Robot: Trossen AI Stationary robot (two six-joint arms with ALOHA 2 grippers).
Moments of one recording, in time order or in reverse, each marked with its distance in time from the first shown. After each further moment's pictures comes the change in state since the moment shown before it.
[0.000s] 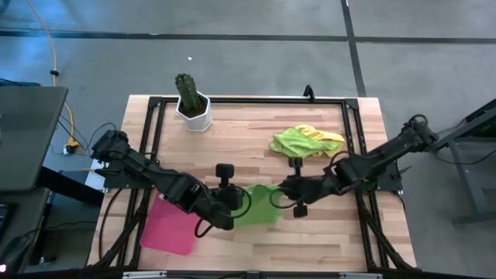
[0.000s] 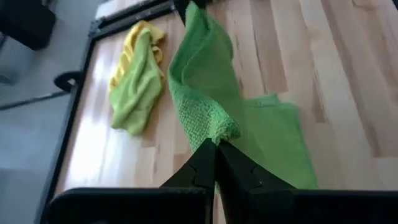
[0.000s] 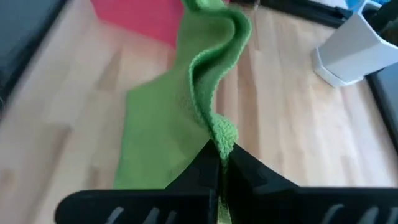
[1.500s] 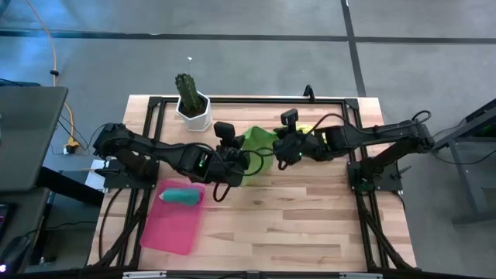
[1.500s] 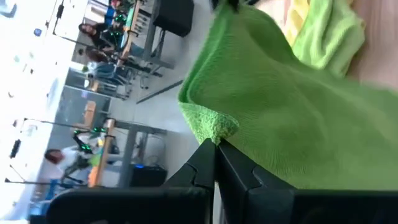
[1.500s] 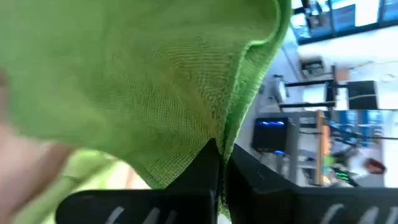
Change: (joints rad) left arm 0.246 -0.029 0.000 0.021 -0.432 0.466; right arm -0.340 0.044 0.174 -0.094 0.308 -0.759
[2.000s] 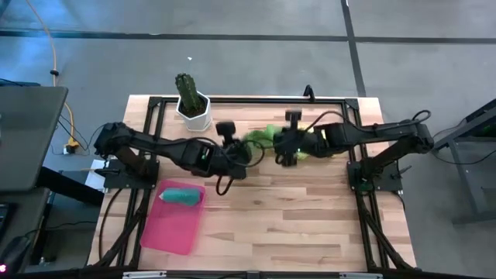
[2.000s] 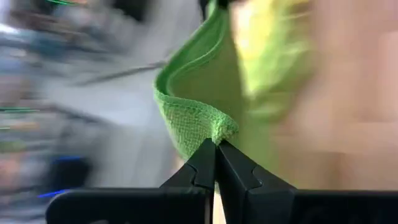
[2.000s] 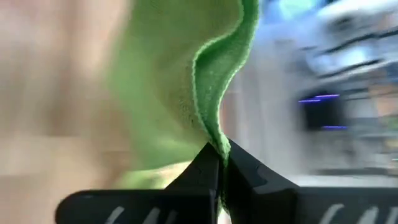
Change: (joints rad) left arm 0.034 0.000 0.000 -0.024 0.270 -0.261; right arm -0.014 0.002 0.000 -0.066 -0.181 0.399
